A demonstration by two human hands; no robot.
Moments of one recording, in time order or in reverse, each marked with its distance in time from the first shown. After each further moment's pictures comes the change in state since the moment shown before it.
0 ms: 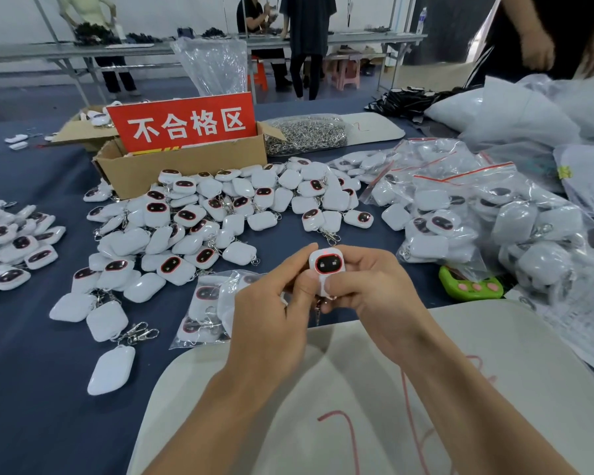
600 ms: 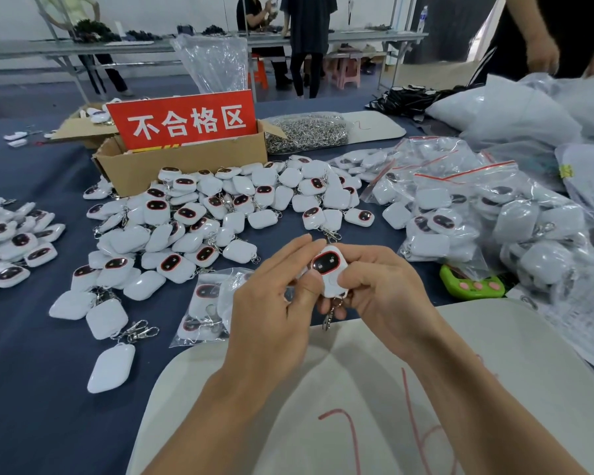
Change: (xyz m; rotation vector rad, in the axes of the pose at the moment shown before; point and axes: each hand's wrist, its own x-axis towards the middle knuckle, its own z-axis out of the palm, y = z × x) left_hand 0.002 0.005 -0.004 0.006 -0.018 0.057; right_hand -0.002 -0.006 -0.007 0.017 -0.136 -0.027
